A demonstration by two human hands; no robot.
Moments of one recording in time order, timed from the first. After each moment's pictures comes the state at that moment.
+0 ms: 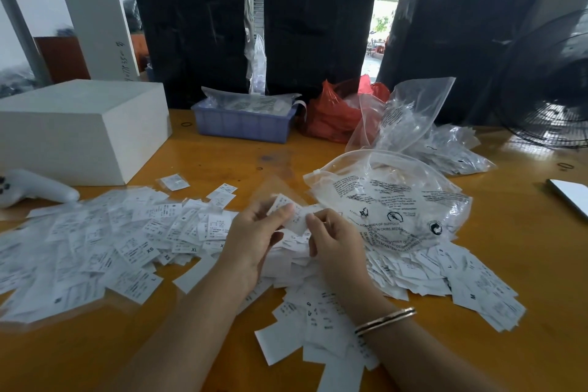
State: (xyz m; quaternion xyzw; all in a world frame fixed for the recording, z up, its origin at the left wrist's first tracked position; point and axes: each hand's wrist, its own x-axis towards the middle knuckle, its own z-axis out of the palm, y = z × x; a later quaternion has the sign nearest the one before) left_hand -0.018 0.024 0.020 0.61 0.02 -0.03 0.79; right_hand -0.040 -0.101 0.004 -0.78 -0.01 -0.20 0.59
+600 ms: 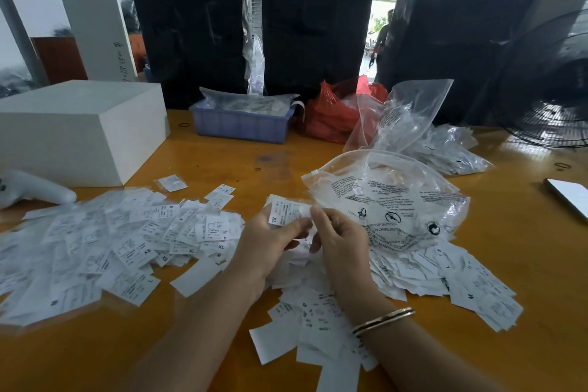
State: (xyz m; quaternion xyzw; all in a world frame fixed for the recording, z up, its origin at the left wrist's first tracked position) left_hand -0.022 0.011 0.014 0.70 -0.02 -0.01 0.72; right_hand -0.041 -0.103 0.009 -0.72 0.03 -0.21 0.66
